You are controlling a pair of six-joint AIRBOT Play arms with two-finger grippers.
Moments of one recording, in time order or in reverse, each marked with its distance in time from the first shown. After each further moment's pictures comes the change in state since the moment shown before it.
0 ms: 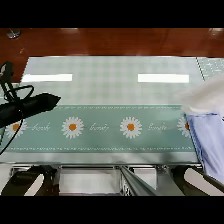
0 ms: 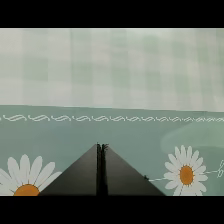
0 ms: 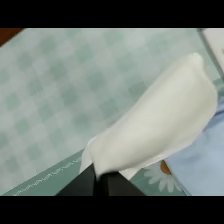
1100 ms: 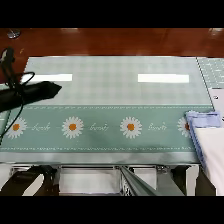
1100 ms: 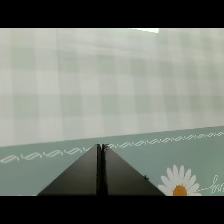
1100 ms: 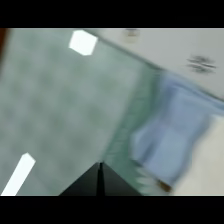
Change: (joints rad) left arm 0.000 -0.199 0.214 -0.052 0.003 0.089; right arm -0.522 0.491 -0.824 0.348 -0.411 -0.205
